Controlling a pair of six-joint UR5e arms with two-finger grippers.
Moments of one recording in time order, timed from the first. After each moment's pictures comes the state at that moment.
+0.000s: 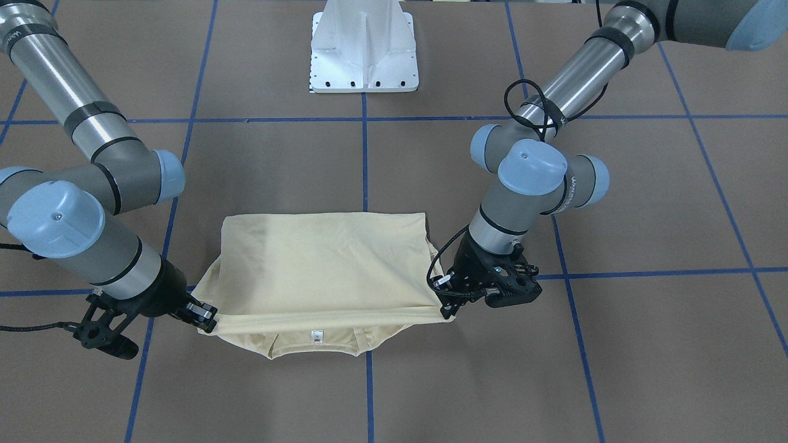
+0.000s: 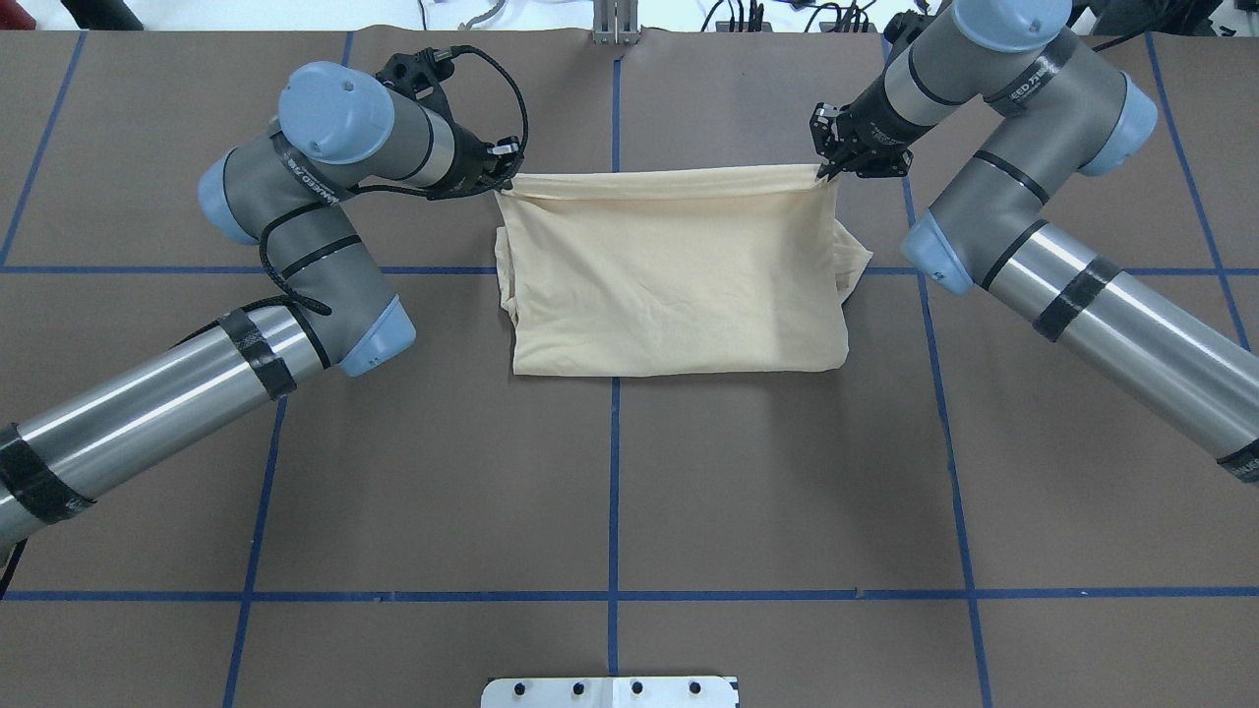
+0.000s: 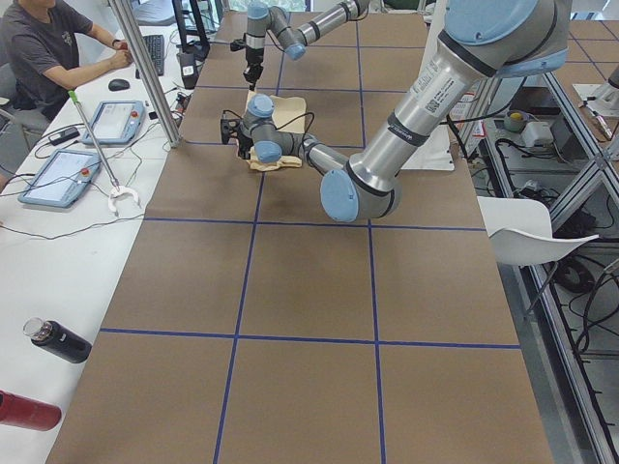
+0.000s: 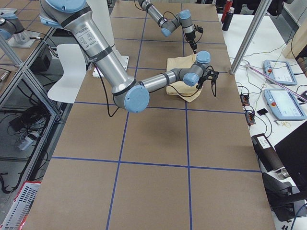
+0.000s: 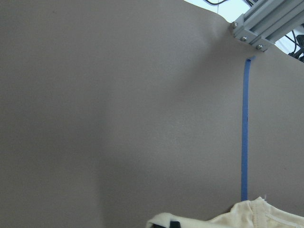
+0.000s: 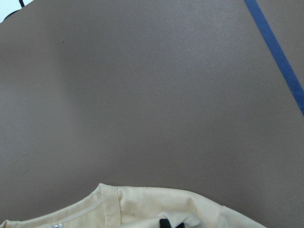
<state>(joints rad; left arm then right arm) -0.76 -2.34 -1.16 -2.34 -1.84 -1.43 0.95 -0.91 1.21 -1.01 2.16 1.40</state>
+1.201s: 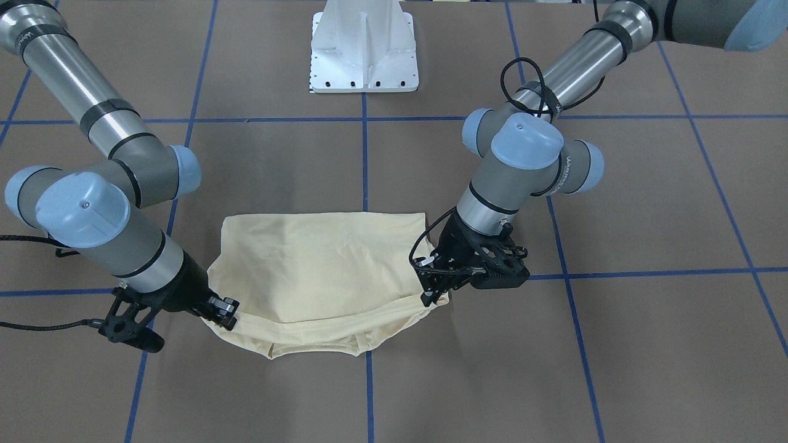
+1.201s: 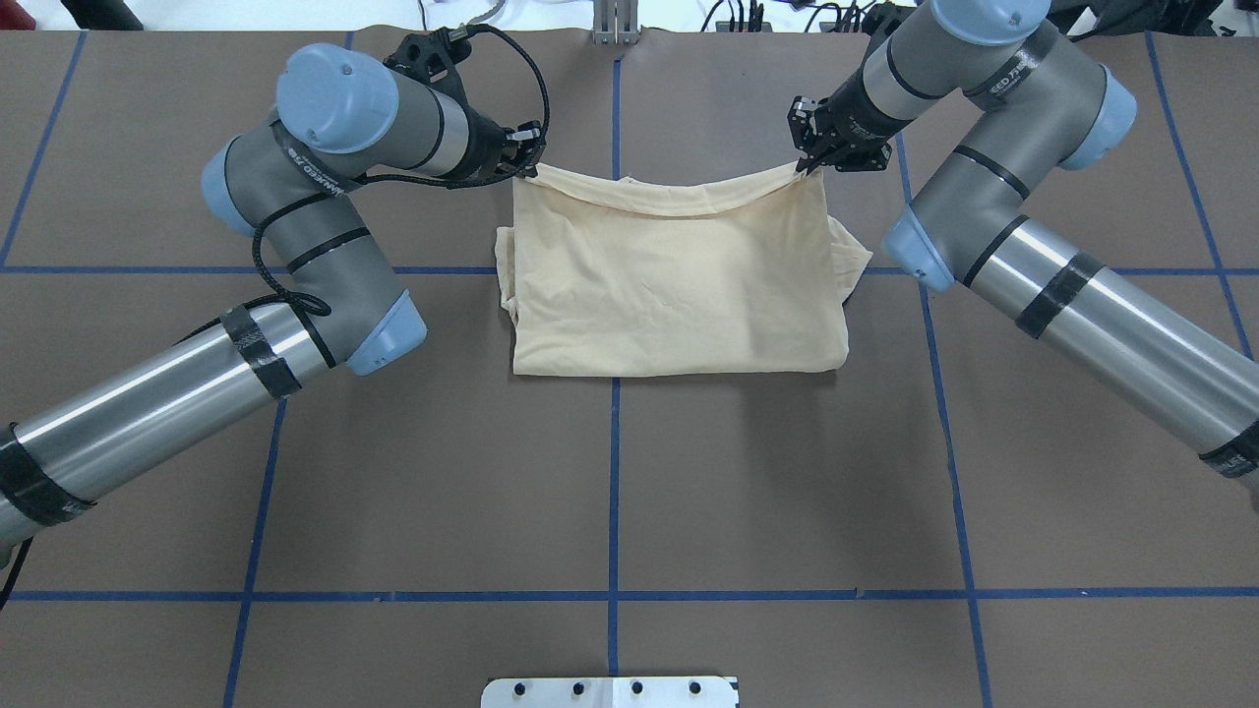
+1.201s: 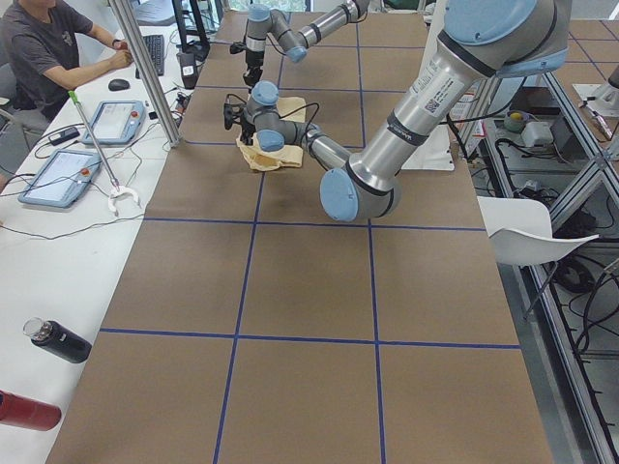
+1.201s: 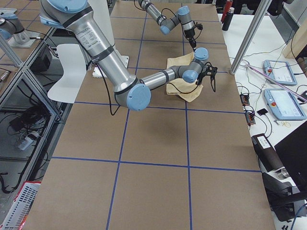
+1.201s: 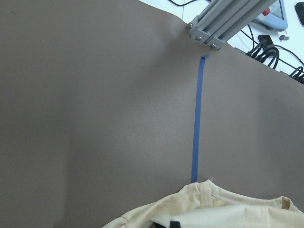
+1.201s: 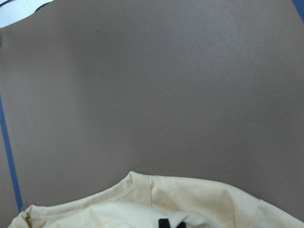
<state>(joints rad) -0.76 -2.34 -1.25 -2.33 -1.84 -1.44 0.91 -0.89 1.21 -0.98 2.11 1.40</state>
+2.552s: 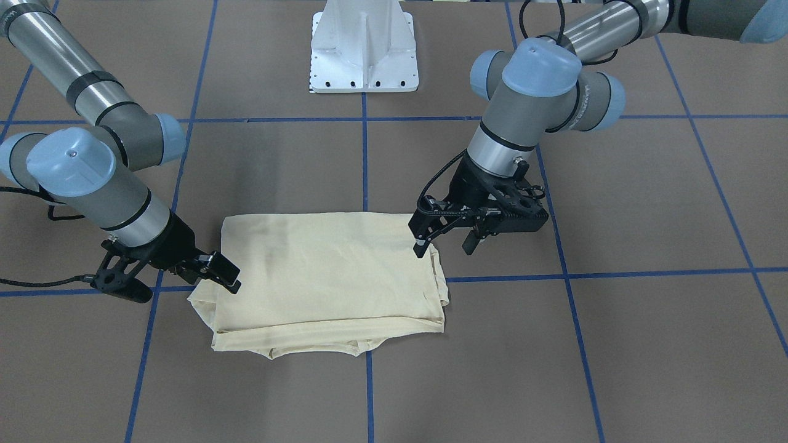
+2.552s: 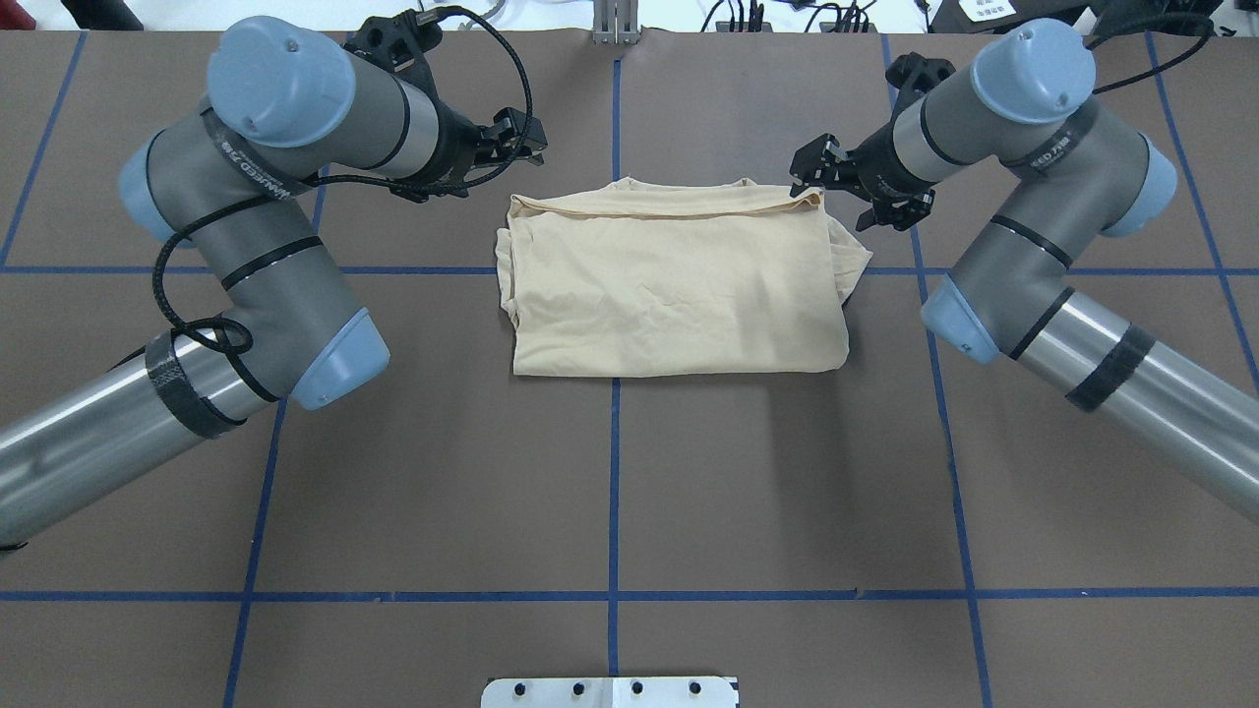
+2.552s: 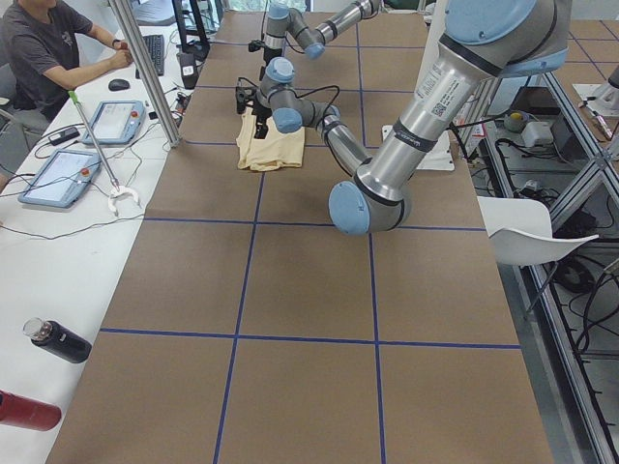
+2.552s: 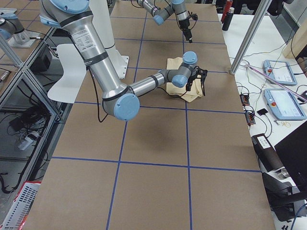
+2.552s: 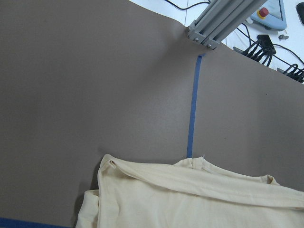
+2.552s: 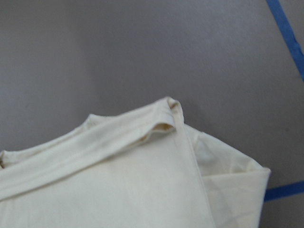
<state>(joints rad) -0.76 -2.24 -1.60 -2.03 -1.84 -1.43 0.86 -1.10 1.46 -0.98 2.10 1.44</state>
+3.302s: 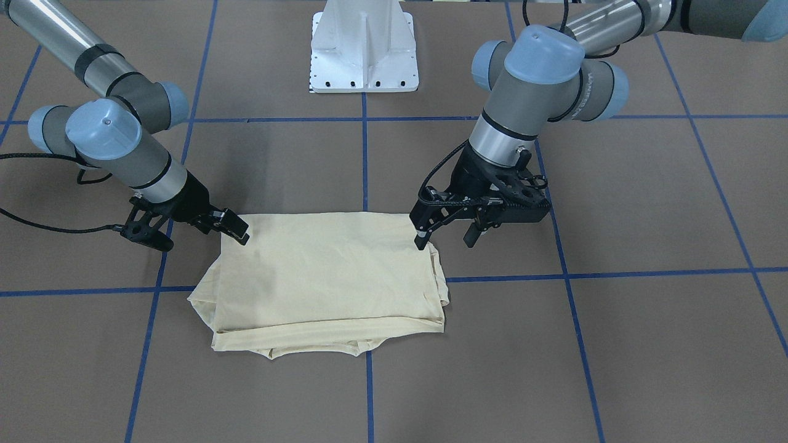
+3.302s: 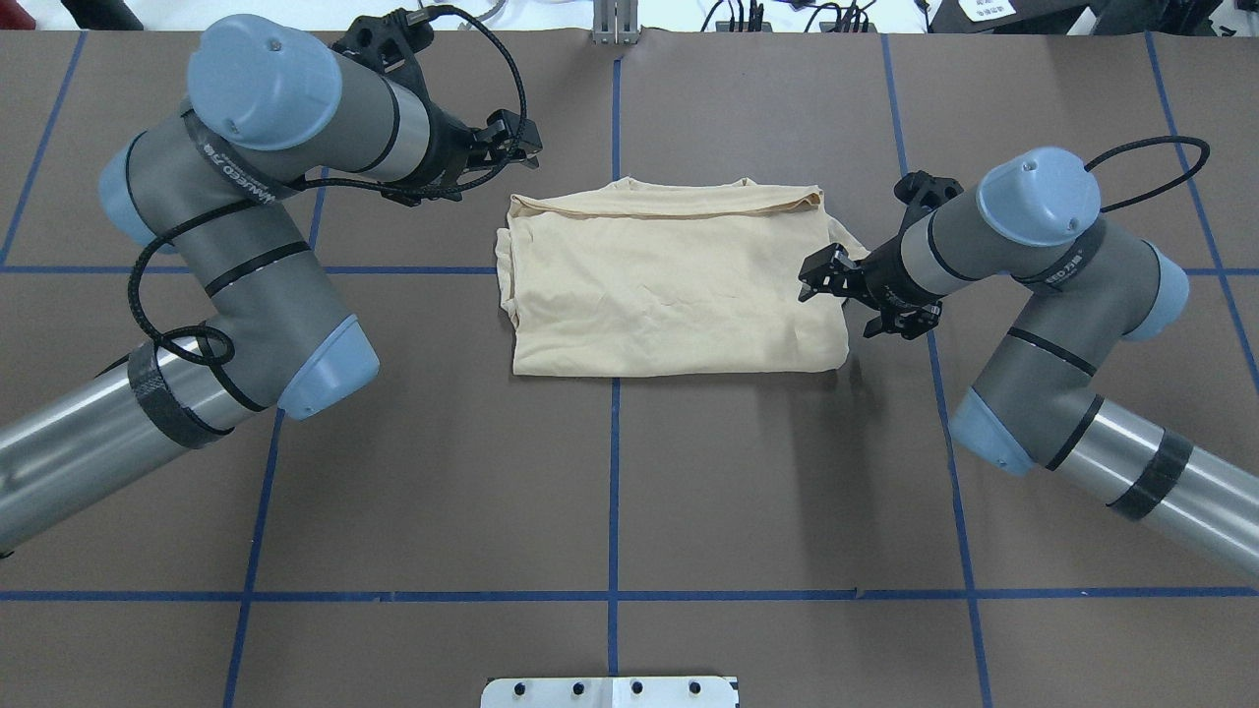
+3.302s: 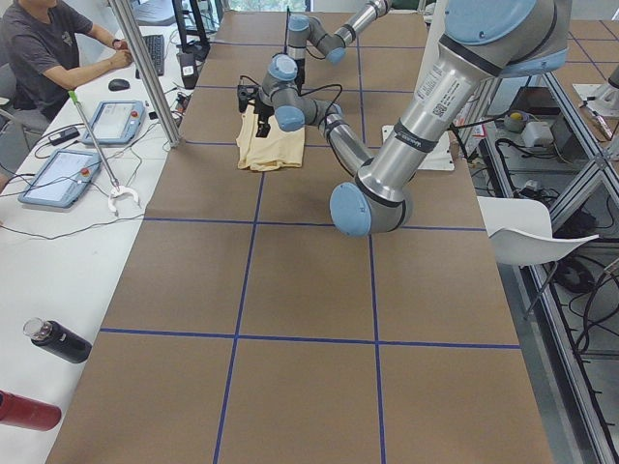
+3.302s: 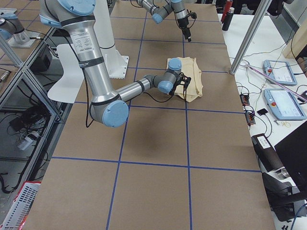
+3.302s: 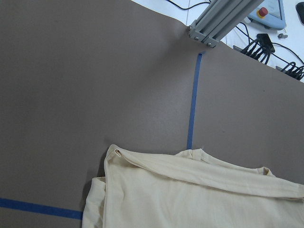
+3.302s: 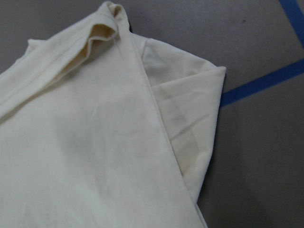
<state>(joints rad) -0.76 -2.24 -1.62 -2.01 -1.84 -1.43 0.74 -1.23 1.56 -0.98 2.09 1.56</state>
